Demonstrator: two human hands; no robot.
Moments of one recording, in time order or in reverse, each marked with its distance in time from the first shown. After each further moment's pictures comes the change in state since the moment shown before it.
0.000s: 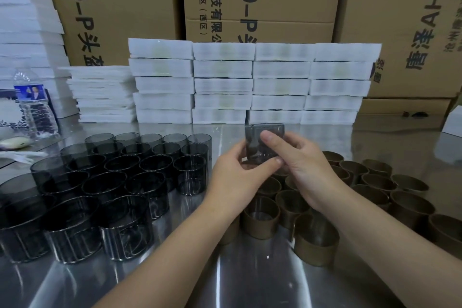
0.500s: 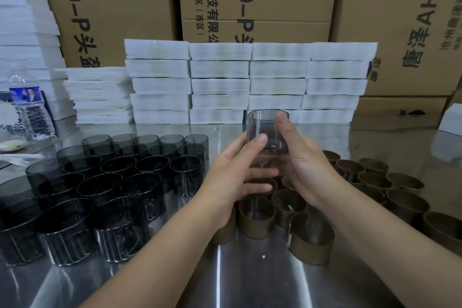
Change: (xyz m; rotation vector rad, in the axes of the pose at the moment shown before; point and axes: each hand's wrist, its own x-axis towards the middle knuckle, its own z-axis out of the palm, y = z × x) left_hand 0.004 0.004 -0.005 -0.306 -0.140 -0.217; right_hand -0.001 -0.010 -0.001 0.037 -0.052 0.067
